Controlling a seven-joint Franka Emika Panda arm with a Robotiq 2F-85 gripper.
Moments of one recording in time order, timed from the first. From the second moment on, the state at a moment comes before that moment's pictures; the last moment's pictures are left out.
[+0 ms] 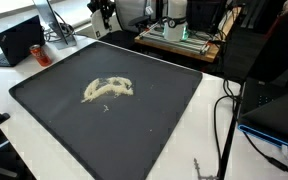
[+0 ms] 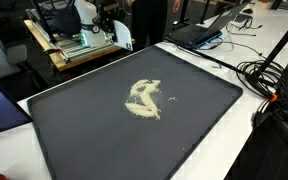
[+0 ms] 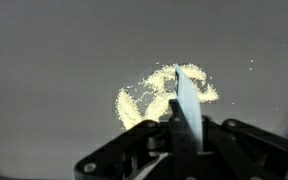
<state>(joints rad) -0.22 -0.14 -0.04 -2.35 0.10 2.29 -0.48</state>
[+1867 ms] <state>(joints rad) -0.06 0.53 -0.11 -1.93 -0.27 2.88 -0.45</state>
